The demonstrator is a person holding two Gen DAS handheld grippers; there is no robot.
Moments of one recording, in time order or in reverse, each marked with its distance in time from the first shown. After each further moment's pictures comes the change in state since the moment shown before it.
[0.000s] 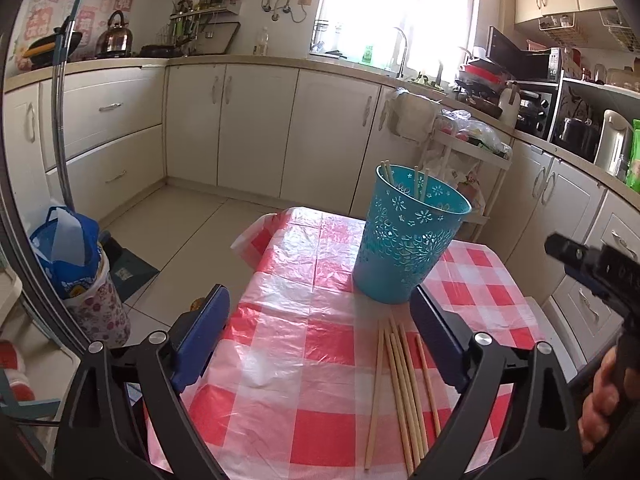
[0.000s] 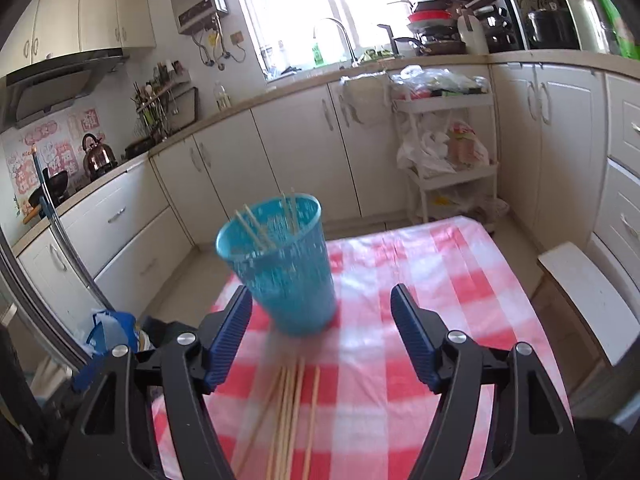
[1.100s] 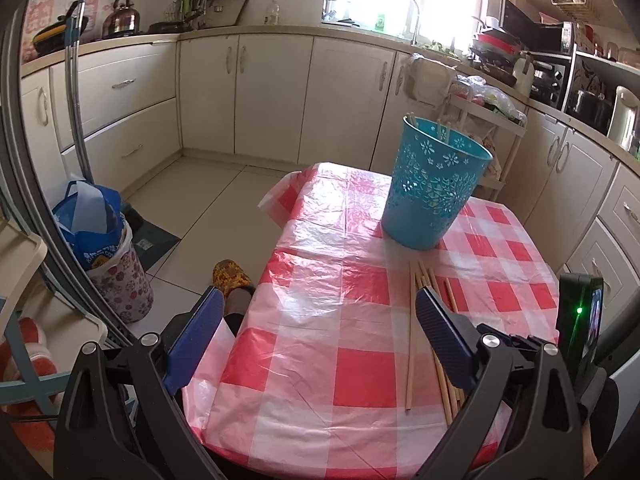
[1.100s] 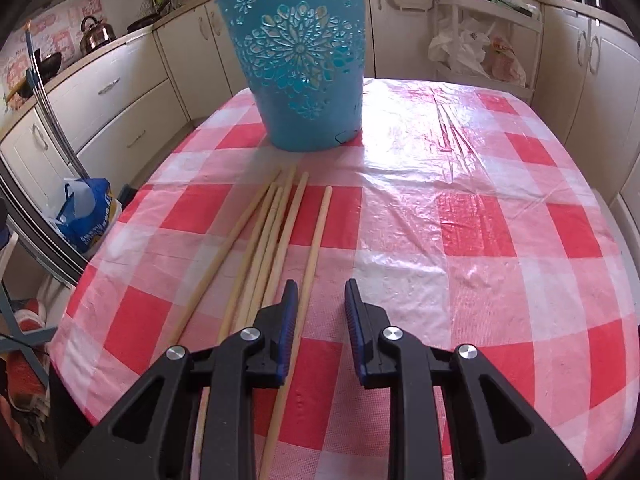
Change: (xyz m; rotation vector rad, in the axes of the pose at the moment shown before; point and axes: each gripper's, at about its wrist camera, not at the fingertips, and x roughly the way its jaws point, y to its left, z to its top) left arm -0.004 0.020 -0.030 0.030 0.135 0.053; right arm 0.092 0.017 -0.125 -0.175 0.370 -0.029
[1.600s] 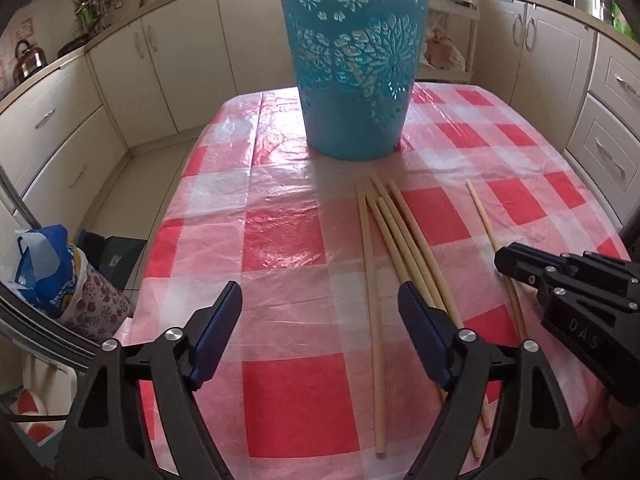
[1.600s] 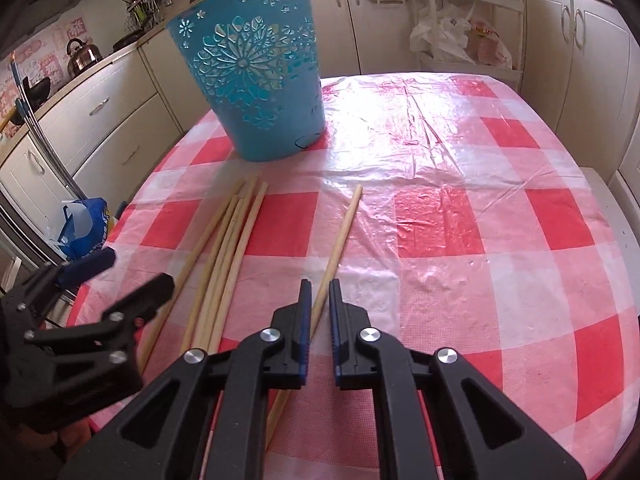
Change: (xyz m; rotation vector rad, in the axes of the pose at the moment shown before) left arm 0.104 -0.084 -0.029 0.302 0.224 -0.030; right arm -0.001 -0.039 0.006 0.084 0.004 0.029
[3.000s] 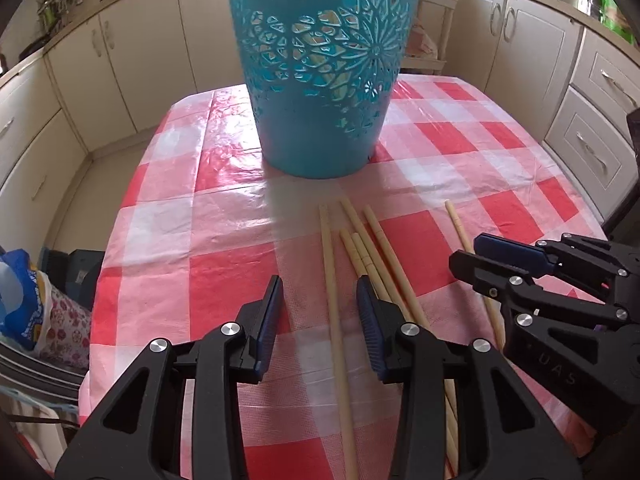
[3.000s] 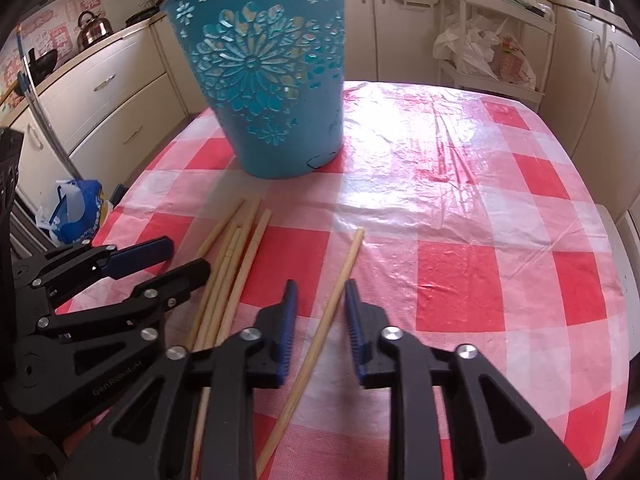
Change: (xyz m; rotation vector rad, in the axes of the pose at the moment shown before) left arm 0.037 -0.007 0.036 0.049 0.041 -0.122; right arm 0.028 0.013 0.036 -0.120 0.033 -0.013
